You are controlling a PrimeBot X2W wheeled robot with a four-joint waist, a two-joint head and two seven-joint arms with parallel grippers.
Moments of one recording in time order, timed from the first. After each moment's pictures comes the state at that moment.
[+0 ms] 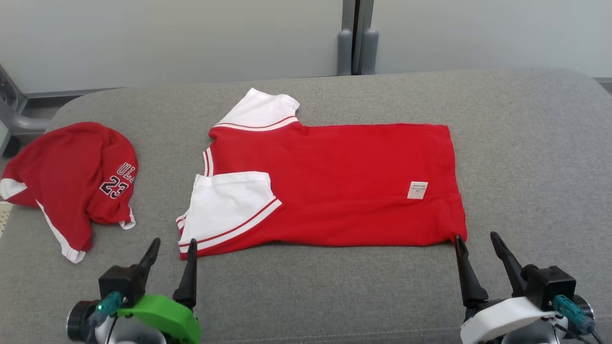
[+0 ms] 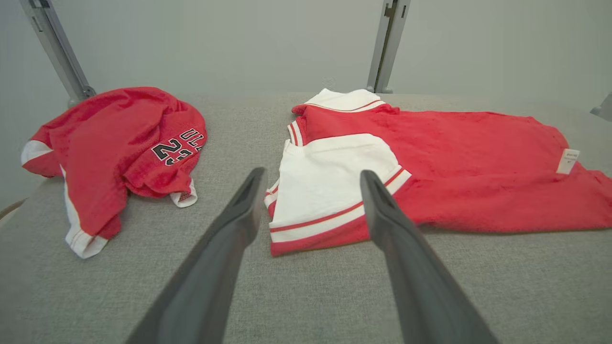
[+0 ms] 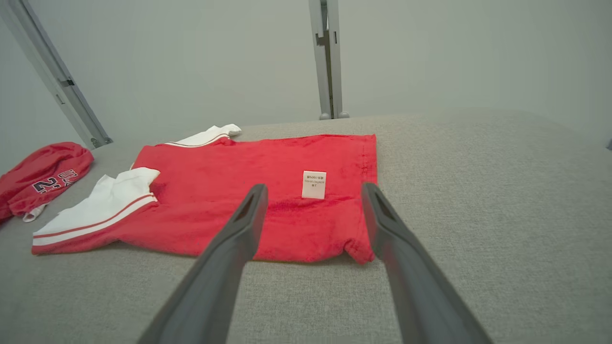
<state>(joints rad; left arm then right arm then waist) -0.06 0.34 -0.39 0.20 -0.51 0.12 -0.18 0.11 -0.05 0.04 0.02 0.18 0.13 -0.17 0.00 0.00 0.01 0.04</state>
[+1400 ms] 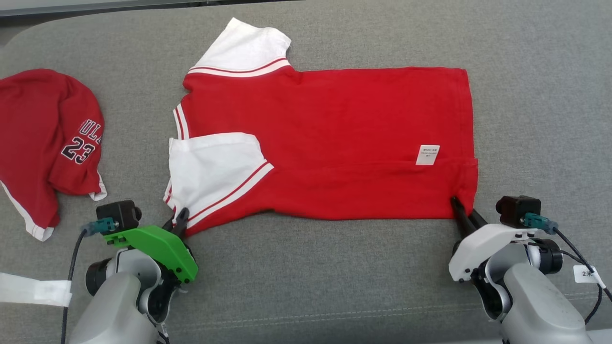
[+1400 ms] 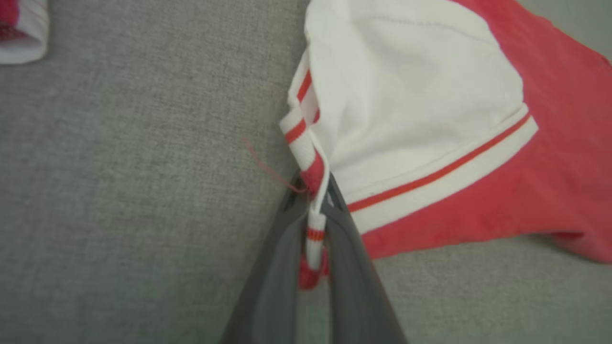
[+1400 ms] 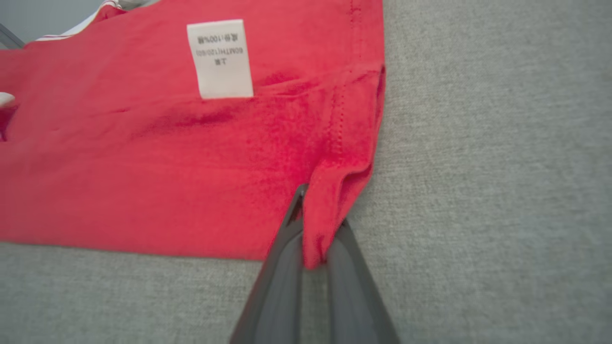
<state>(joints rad) -0.48 0.20 -0.39 0.82 -0.79 -0.12 0.01 -0.39 -0.16 0.21 0.71 0.43 0.13 -0.16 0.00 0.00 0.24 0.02</state>
